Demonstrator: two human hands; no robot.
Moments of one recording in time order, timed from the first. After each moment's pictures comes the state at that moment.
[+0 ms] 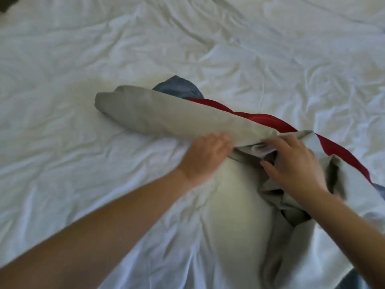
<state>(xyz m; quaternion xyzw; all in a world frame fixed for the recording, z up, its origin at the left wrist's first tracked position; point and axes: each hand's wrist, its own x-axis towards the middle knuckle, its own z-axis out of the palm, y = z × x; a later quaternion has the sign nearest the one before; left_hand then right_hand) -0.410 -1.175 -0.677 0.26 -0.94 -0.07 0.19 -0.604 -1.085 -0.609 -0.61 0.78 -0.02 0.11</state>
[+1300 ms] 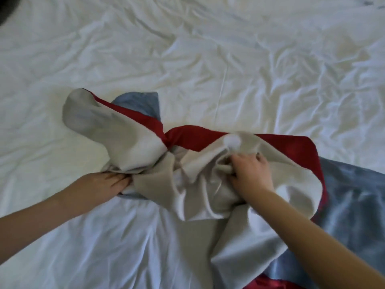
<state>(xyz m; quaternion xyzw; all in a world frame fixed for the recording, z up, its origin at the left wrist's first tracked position) -0.297 -1.116 -0.658 0.17 -0.98 0.04 -0.07 -0.660 -1.020 -0.665 -0.62 0.77 0.02 0.15</state>
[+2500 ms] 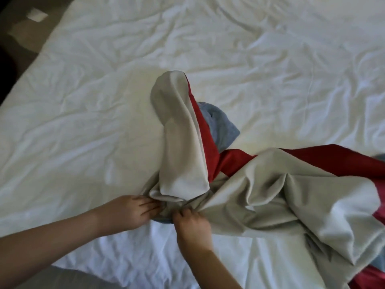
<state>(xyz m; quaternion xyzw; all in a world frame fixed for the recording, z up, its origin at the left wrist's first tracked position) -0.048 -1.117 -0.703 0.03 -1.00 -0.05 -0.01 -0.231 -1.009 -0.688 -0.71 0.67 0.01 0.21</state>
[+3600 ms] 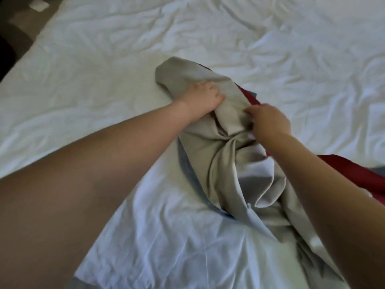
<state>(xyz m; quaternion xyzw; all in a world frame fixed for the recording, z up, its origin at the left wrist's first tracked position) -0.283 -1.296 -0.646 0.26 -0.96 0.09 -0.12 -0.452 -1.198 -0.641 -0.61 0.78 0.06 0.14</state>
